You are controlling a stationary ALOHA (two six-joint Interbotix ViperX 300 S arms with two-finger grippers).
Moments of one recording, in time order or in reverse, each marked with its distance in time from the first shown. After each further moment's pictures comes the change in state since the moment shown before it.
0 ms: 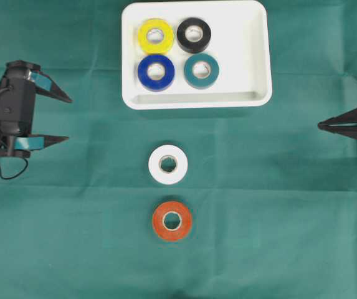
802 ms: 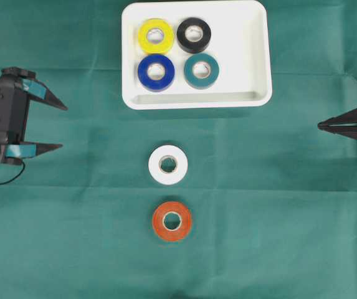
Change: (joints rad) left arm -0.067 -0.031 0.020 0.000 -0.002 -0.002; right arm 0.002 0.000 0.000 0.000 0.000 0.000
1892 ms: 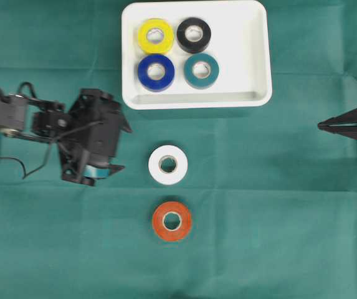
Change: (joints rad) left arm -0.080 0.561 -0.405 0.000 -0.032 -0.054; right arm -0.002 -0.002 0.002 0.000 0.000 0.000
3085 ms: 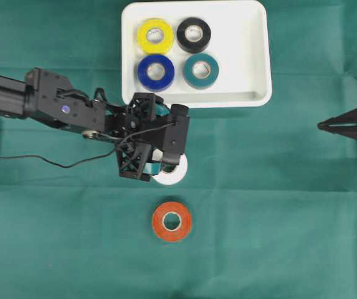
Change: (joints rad) left arm 0.052 0.353 -0.259 0.002 0.028 0.006; right arm 0.000 0.002 0.000 0.000 0.000 0.000
